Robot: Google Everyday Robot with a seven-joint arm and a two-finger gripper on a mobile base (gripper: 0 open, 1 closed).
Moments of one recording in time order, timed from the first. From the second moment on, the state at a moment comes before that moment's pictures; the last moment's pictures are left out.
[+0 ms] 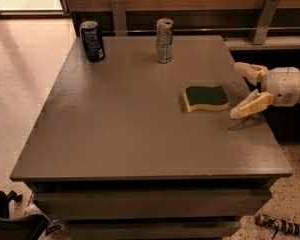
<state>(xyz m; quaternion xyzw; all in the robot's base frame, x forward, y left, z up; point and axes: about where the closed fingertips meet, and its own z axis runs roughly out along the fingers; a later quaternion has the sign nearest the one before) 0.580 -0.224 0.857 -0.48 0.64 0.33 0.51</state>
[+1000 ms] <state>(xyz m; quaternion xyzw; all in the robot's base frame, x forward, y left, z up) 0.576 -0.172 0.839 -0.50 0.65 0.30 0.48</state>
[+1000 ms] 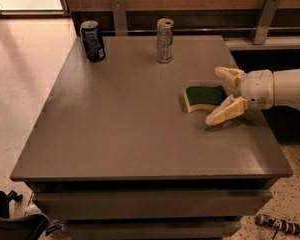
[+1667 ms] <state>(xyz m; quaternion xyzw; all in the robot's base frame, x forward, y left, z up) 0.591 -0.163 0.811 -0.49 0.66 0.32 0.47</state>
